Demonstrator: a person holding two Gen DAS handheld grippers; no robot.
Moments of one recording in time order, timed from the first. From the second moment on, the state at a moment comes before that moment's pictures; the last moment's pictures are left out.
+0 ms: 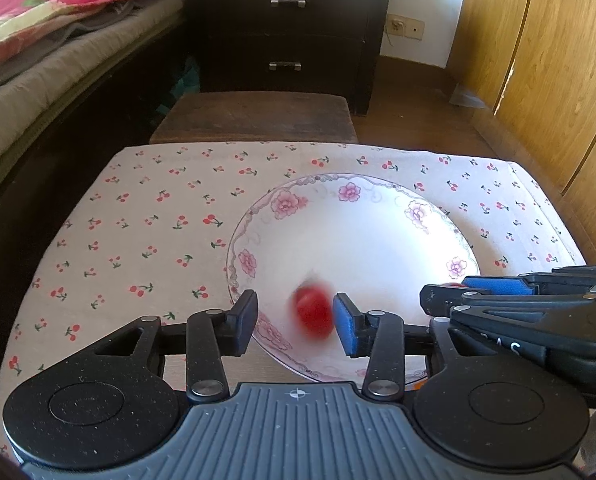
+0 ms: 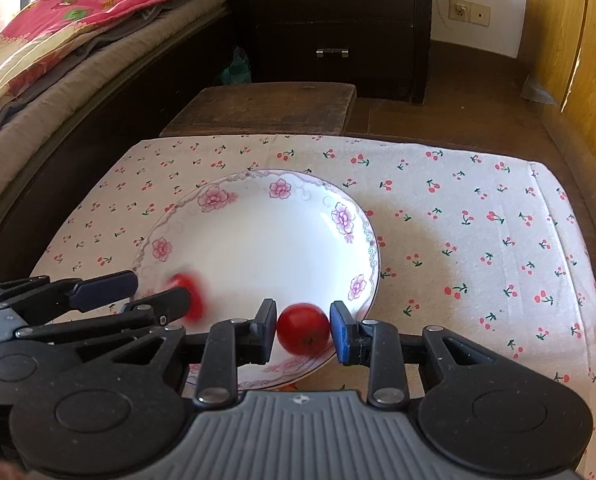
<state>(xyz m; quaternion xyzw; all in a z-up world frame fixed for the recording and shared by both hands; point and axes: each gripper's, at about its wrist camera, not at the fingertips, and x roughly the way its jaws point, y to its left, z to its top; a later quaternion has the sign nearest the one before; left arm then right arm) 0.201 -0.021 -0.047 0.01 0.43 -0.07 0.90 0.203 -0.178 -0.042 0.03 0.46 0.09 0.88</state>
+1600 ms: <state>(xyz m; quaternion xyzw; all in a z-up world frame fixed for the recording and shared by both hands) 0.142 0.048 -0.046 -0.02 0.45 -0.04 0.89 0.118 -0.182 -0.020 0.04 0.46 0.11 0.88</state>
